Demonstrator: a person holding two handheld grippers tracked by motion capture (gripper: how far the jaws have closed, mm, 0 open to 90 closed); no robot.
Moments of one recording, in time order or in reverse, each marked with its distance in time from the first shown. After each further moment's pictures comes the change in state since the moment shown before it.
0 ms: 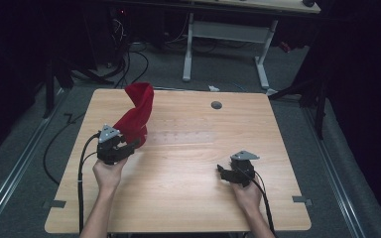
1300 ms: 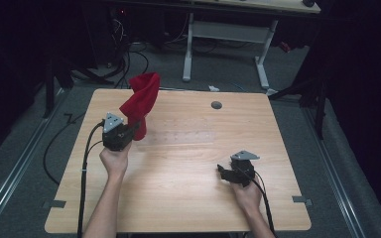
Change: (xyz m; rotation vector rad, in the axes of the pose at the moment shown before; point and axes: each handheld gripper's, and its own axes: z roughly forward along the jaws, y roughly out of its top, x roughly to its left) left arm -0.003 0.012 0.036 -0.124 -0.038 0.002; right arm 0.000 0.000 0.000 -0.001 -0.003 0.004
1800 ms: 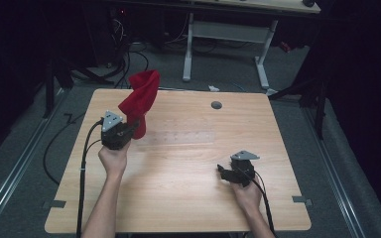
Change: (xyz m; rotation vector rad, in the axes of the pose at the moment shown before) left arm -0.007 0.008 -0.001 -0.005 -0.012 0.025; right arm 0.000 0.000 0.000 0.000 0.000 0.000
